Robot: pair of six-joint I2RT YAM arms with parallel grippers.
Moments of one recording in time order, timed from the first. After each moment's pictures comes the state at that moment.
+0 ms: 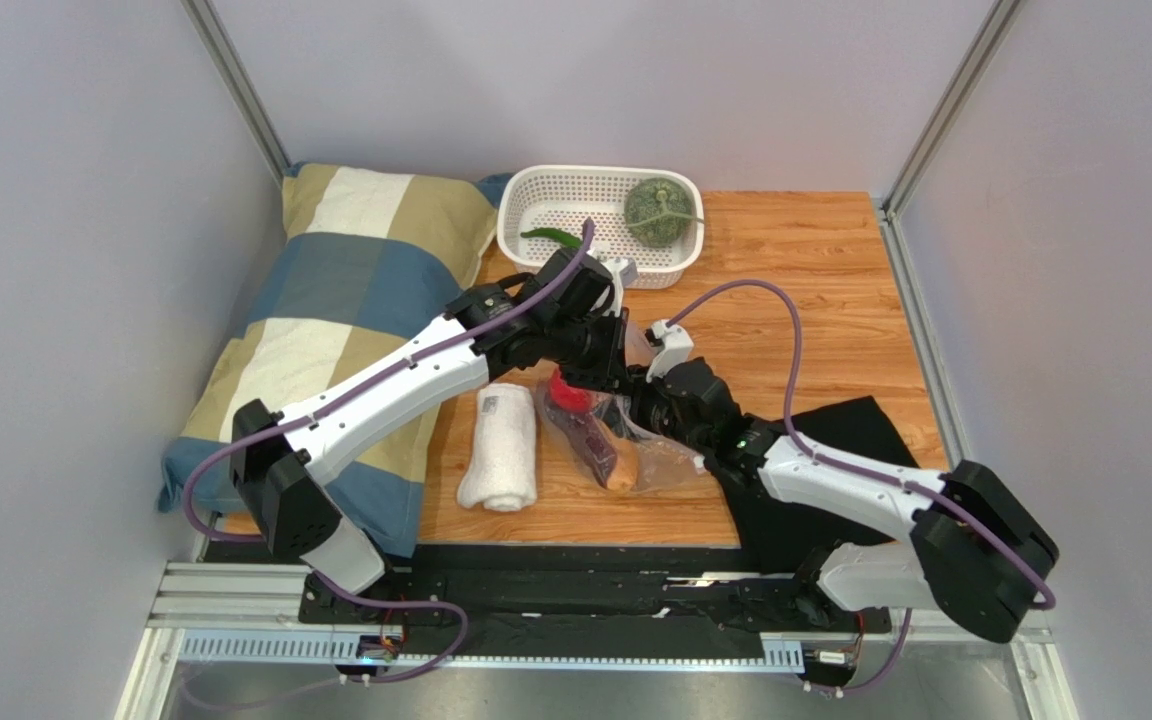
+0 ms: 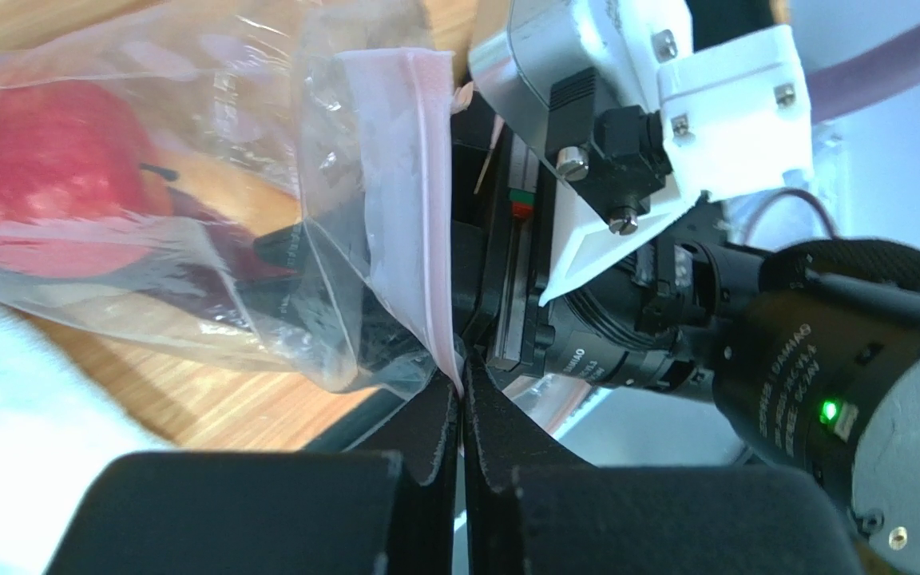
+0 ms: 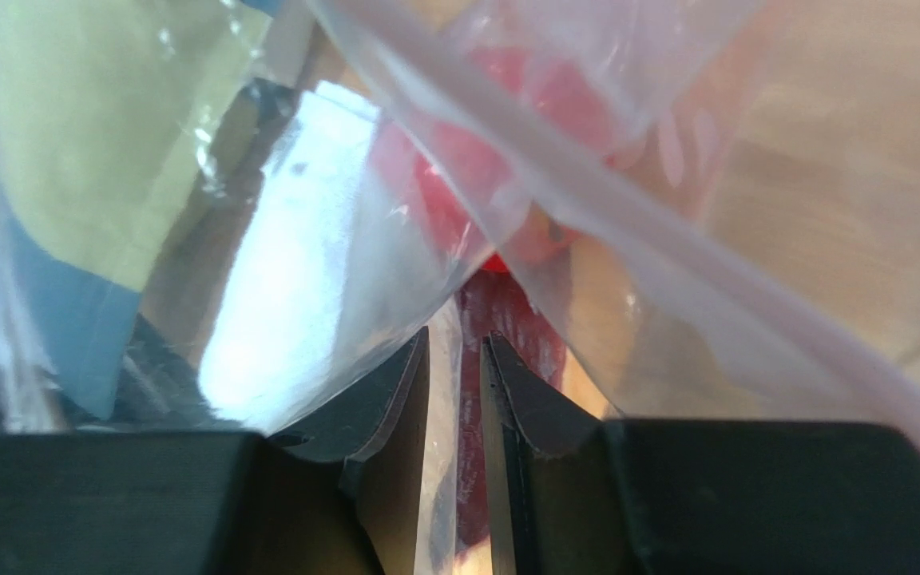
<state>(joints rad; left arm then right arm) -0.90 1.57 1.55 -0.78 0.21 -0.62 0.82 1.23 0.59 0.22 0.00 0.62</state>
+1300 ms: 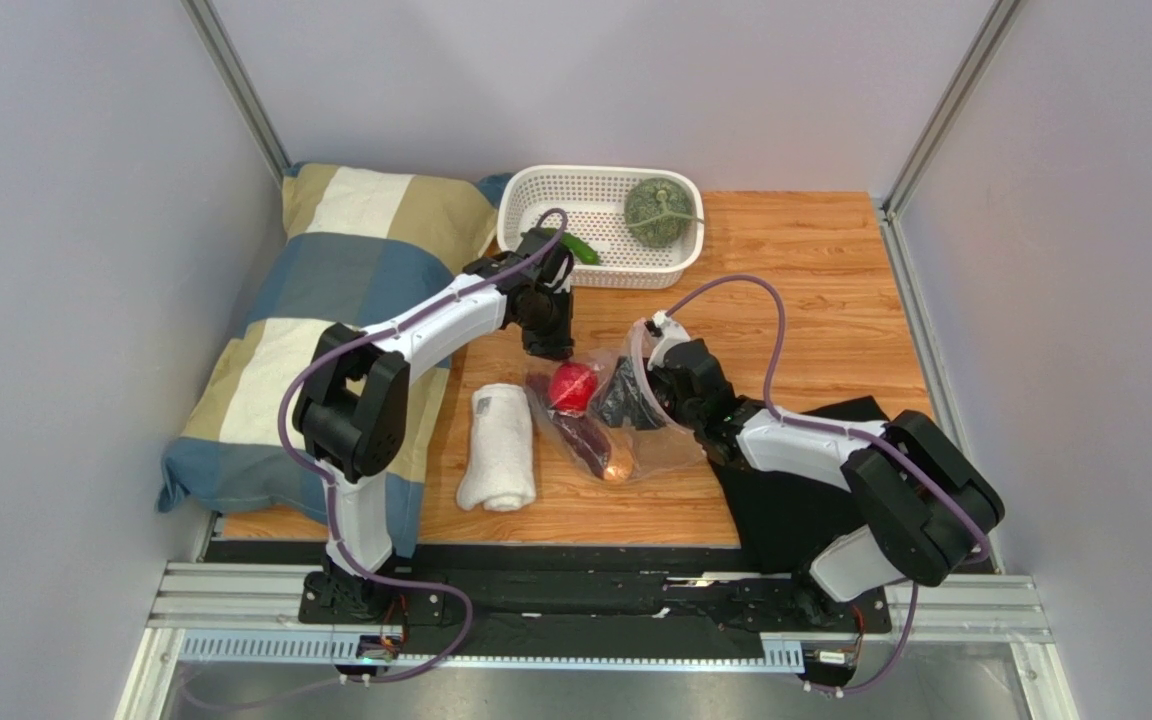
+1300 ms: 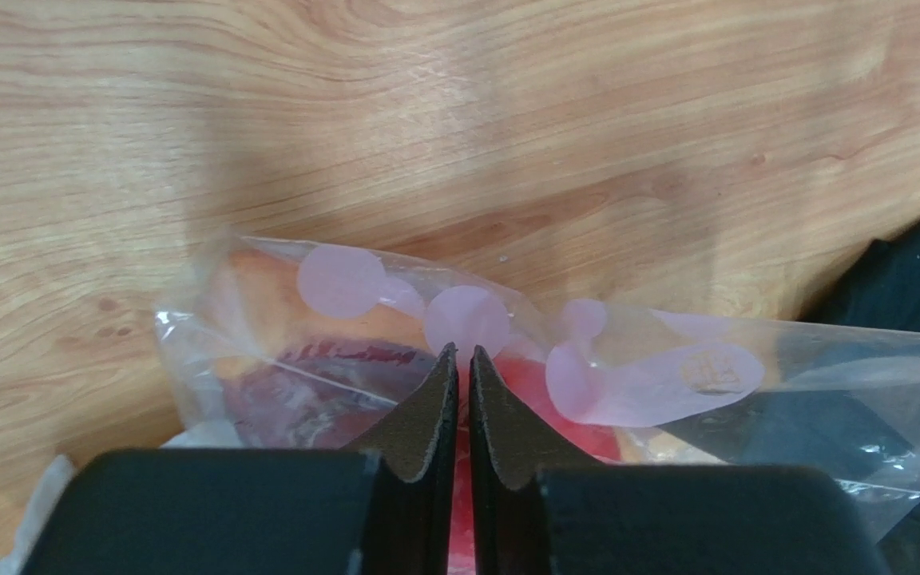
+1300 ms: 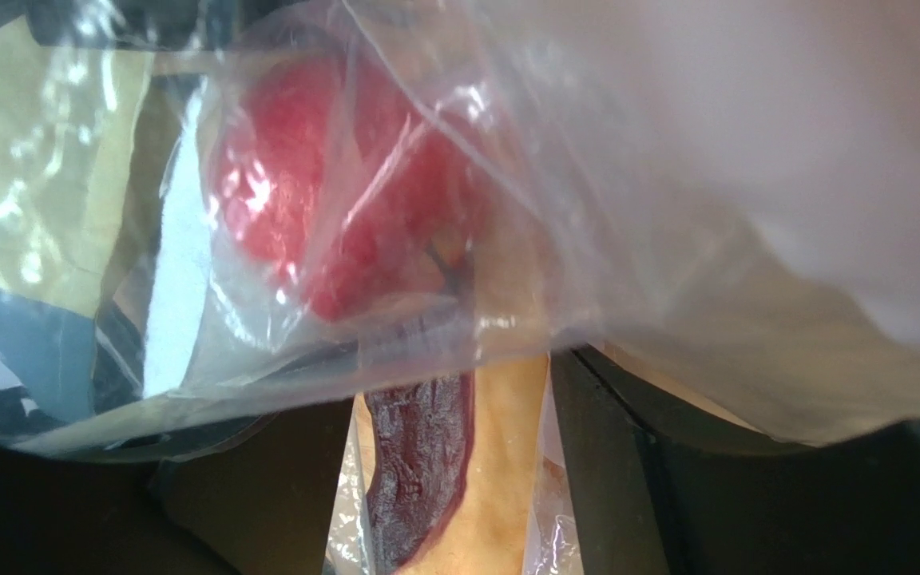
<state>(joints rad) -0.56 1.92 1.51 -0.66 0.17 -0.50 0.67 1.48 0.62 0.34 -0.19 0.68</state>
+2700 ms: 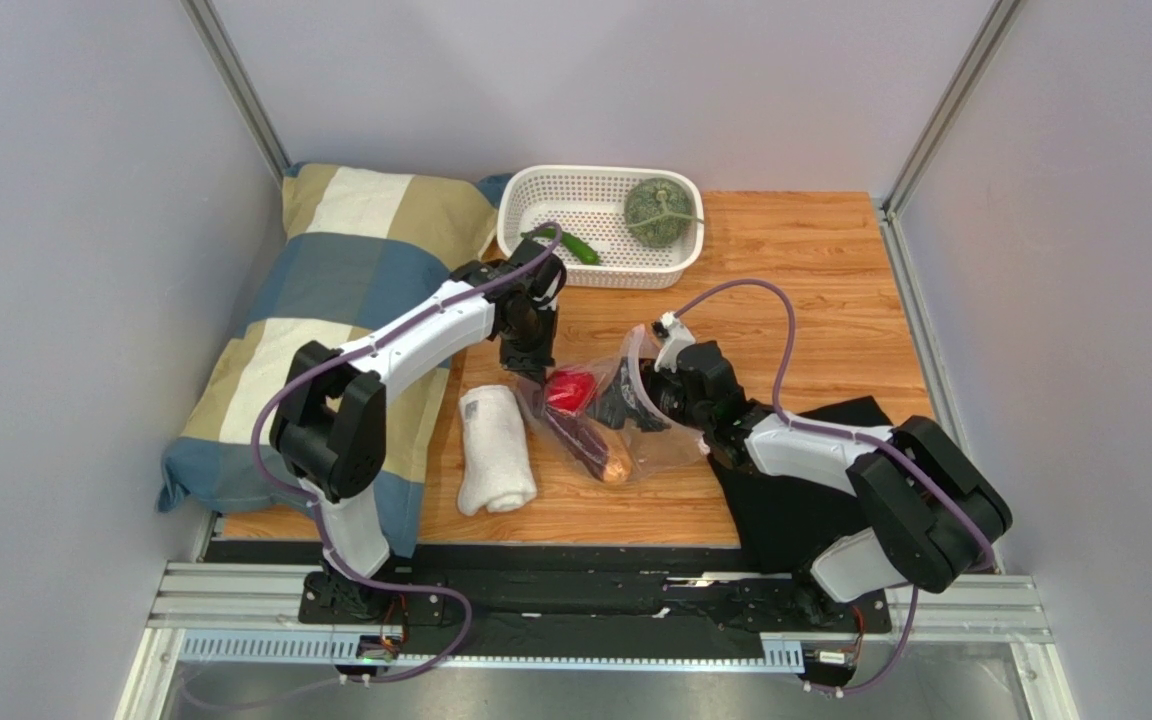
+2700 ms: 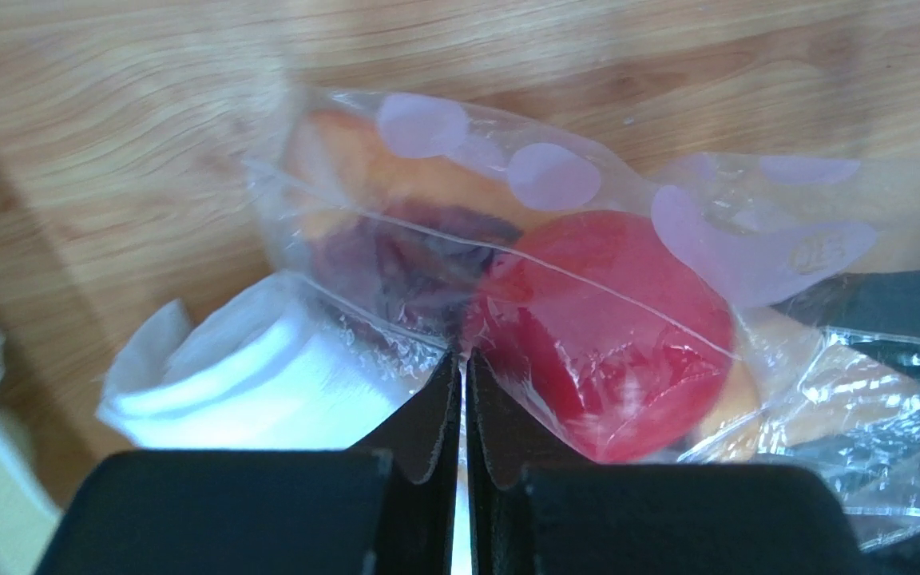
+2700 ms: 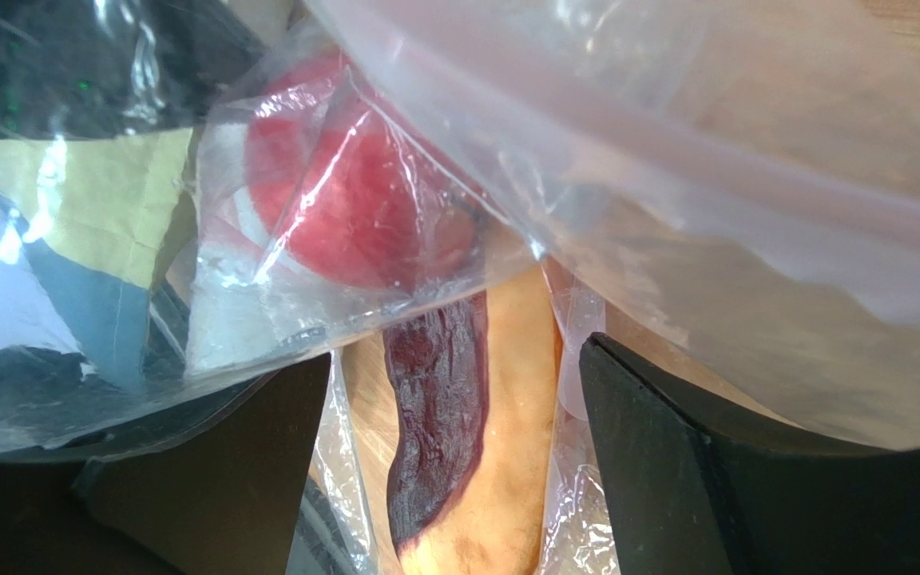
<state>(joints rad) -0.58 1.79 1.46 -0.87 0.03 -0.44 0.63 1.46 0.58 0.40 -0.29 0.70</state>
